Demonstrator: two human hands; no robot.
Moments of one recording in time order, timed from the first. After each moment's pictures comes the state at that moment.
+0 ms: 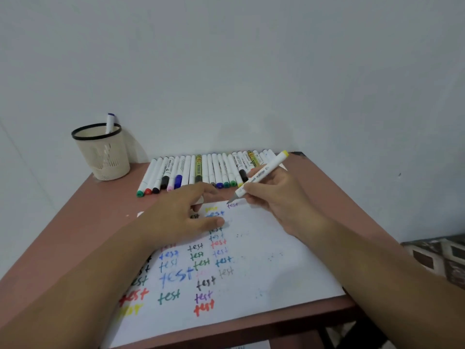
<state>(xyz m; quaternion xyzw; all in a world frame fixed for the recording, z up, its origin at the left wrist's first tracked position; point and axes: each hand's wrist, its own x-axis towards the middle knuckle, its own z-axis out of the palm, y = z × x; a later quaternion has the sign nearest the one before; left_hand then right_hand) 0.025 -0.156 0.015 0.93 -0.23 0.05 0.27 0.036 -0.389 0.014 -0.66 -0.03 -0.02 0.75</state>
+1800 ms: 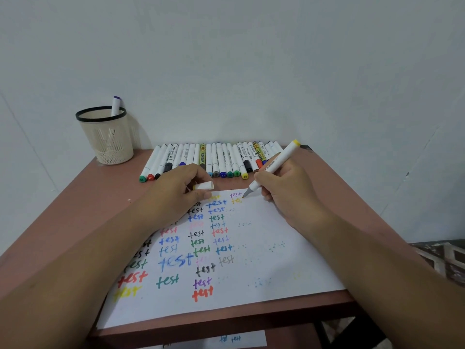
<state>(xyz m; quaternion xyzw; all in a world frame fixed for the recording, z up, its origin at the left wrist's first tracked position) 0.037 -0.147 -0.002 0.90 -0.21 0.12 0.35 0.040 -0.392 0.004 -0.75 -0.02 -0.08 0.65</state>
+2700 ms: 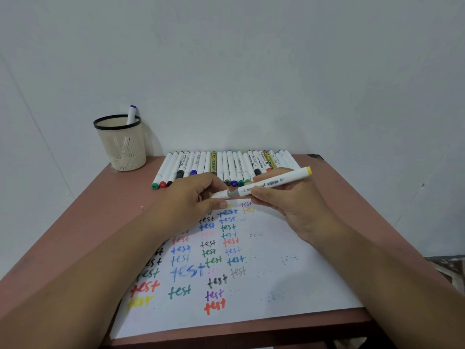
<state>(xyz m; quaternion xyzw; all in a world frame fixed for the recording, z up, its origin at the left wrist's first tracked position) 0.034 -0.146 0.003 0.89 -0.21 0.12 0.38 0.027 -0.385 0.014 -0.64 -0.13 0.00 0.76</state>
